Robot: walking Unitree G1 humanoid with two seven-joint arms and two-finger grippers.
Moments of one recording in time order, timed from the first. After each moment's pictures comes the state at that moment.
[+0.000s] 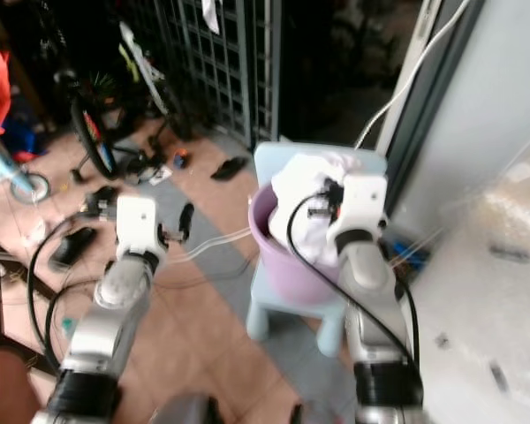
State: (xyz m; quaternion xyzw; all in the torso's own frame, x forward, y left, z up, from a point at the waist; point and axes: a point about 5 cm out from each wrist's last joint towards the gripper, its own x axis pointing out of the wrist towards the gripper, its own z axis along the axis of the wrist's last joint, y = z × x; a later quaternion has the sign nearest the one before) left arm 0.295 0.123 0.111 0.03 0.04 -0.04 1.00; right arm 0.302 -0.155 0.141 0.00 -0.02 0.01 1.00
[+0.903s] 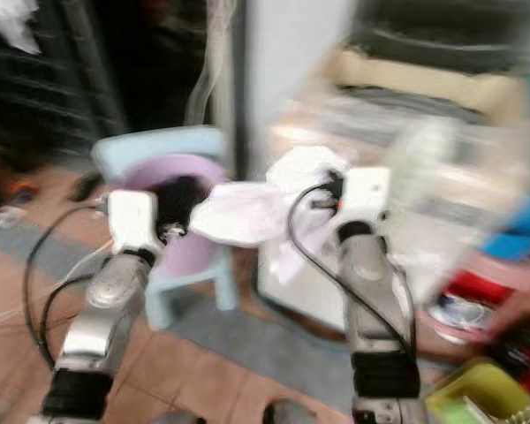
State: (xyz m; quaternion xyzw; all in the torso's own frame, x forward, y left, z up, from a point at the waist) left arm 0.294 0.126 0.112 0.00 0.03 -0.04 1.00; right arm 0.307 -0.154 0.148 -0.01 -0.04 0.02 1.00
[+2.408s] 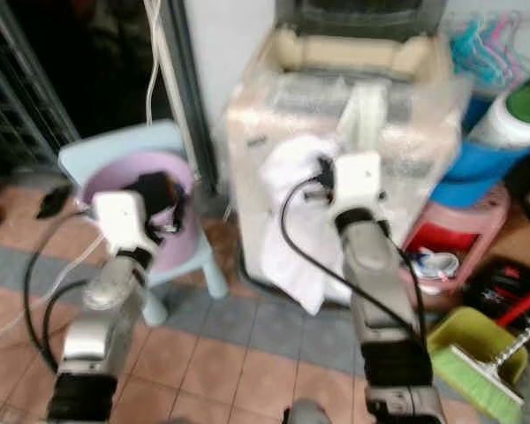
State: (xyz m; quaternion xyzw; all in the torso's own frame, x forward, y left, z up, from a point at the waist) left arm 0.290 0.122 0.120 -0.05 0.01 -0.06 1.00; right arm 0.313 -0.160 0.165 -0.06 -0.07 0.04 0.99
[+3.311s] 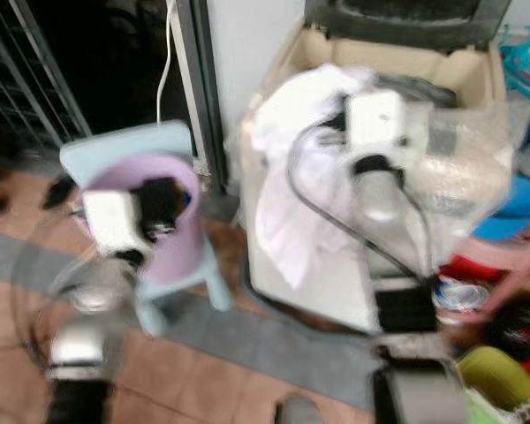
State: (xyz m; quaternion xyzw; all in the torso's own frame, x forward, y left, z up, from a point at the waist) left arm 0.285 0.115 0.121 -0.07 0.02 -0.07 0.99; right arm 0.344 -0.212 0.219 -0.14 -0.14 -0.11 0.98
